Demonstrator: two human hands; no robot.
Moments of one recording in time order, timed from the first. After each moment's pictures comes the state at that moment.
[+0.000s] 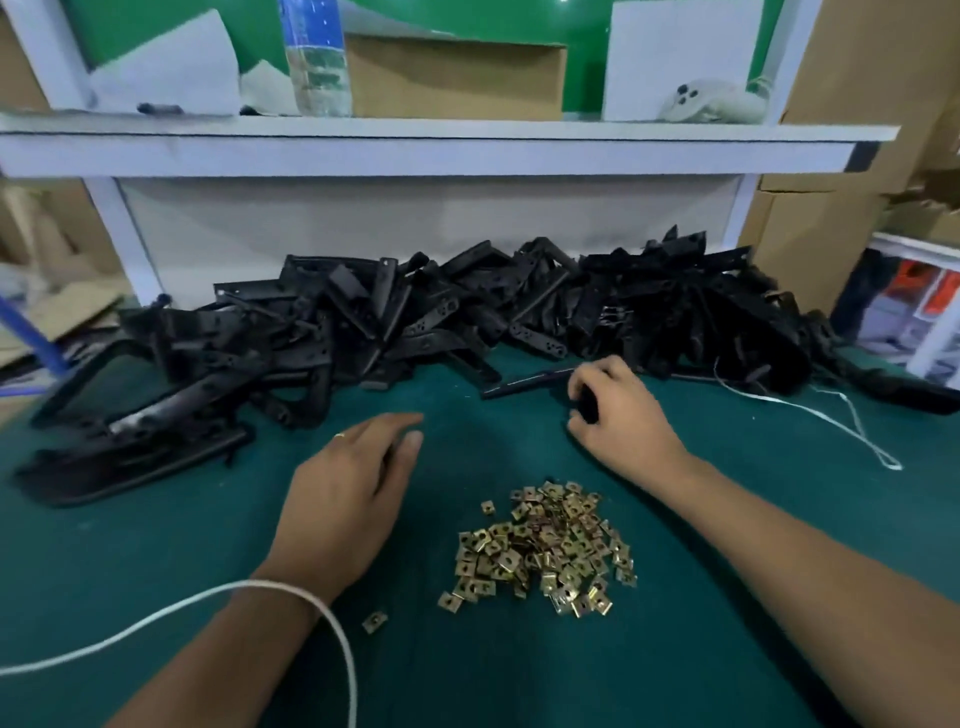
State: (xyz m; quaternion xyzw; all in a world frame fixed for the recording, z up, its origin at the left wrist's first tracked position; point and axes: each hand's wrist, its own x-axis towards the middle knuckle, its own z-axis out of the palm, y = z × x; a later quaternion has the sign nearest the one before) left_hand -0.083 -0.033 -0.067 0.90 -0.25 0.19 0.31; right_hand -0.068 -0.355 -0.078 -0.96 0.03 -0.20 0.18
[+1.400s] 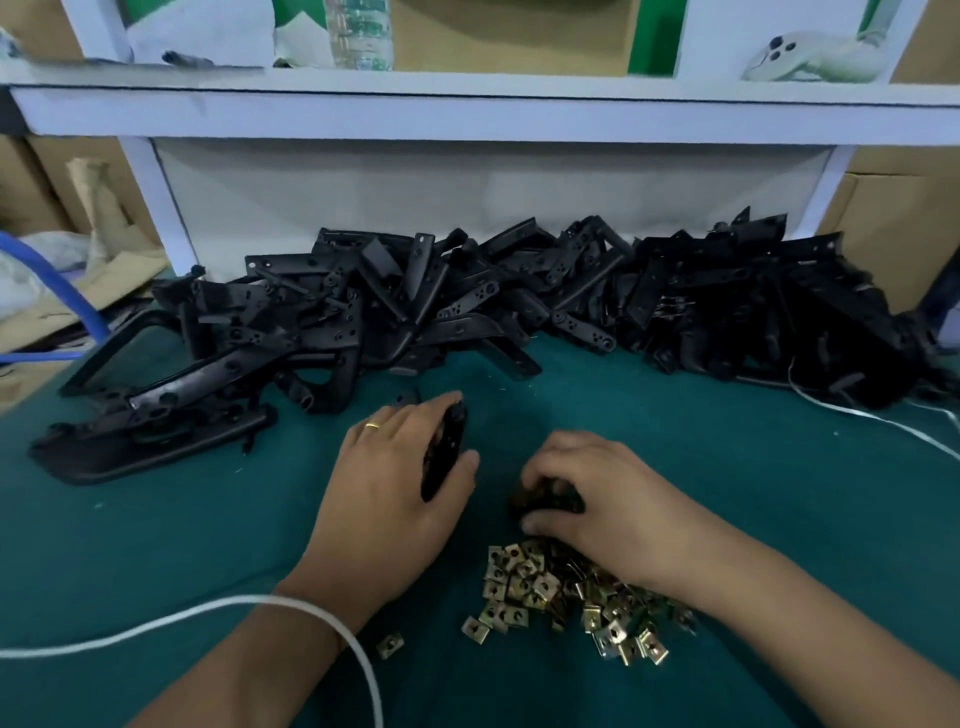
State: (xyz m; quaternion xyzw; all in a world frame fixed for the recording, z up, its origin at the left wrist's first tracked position) left_hand -0.082 -0.050 -0.072 0.88 -0.25 0.22 0.33; right_hand -0.119 -0.271 -0.057 -0.96 -0.15 -0.02 0.23
